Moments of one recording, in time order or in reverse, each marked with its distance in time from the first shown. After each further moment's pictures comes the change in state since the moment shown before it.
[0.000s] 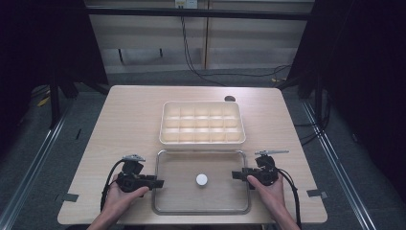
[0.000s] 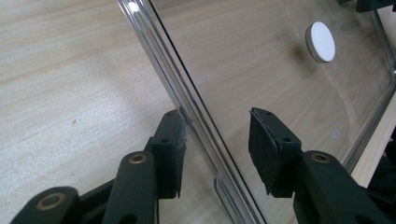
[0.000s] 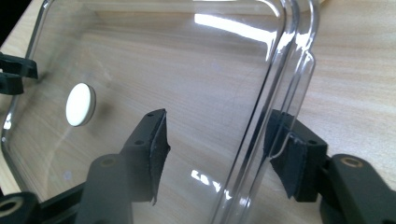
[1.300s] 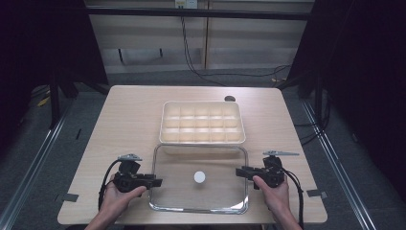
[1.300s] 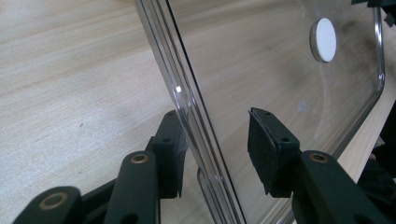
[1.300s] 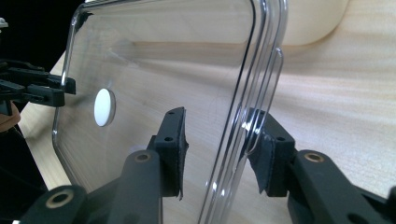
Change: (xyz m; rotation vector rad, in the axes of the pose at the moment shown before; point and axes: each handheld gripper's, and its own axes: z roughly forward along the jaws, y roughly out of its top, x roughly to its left) left arm -0.001 0.000 -0.009 -0.040 -0.015 0.006; right arm 0.002 -0.003 -0.022 -0.106 0.090 0.017
